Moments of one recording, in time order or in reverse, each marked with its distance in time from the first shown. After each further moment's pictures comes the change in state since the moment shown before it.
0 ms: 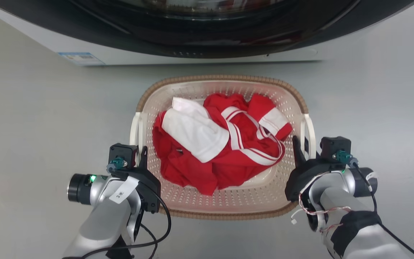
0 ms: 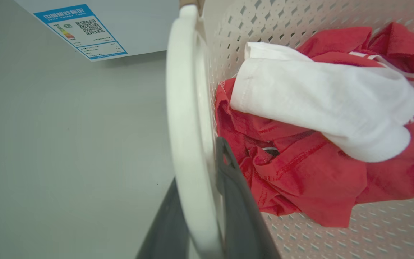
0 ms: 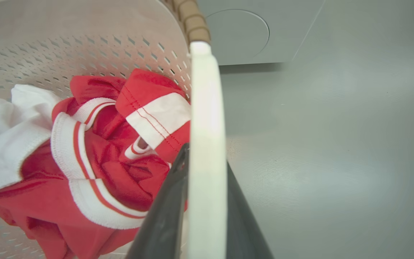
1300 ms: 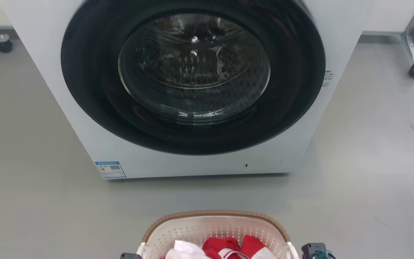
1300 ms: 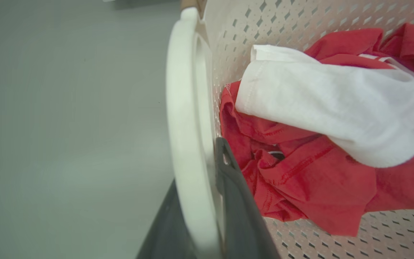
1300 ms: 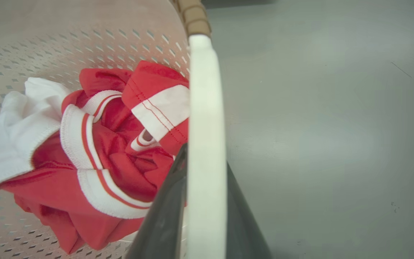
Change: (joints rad) left arm 0.385 0.011 -0.179 0.061 -0.166 0.008 0.176; right arm 0.368 0.001 0.314 -0.005 0.318 -0.026 0.229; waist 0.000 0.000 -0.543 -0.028
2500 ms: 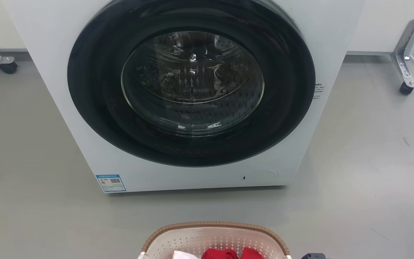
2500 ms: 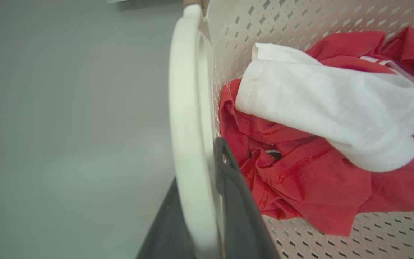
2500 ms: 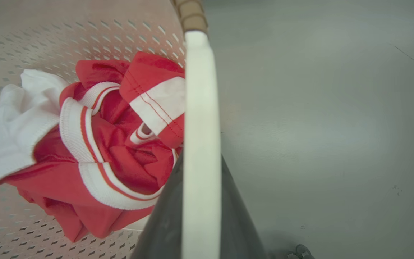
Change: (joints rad) left arm 0.024 0.009 -0.048 -0.004 -0.052 0.010 0.029; right arm 0.018 -0.002 0.089 0.014 0.116 -0.001 0.024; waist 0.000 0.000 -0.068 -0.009
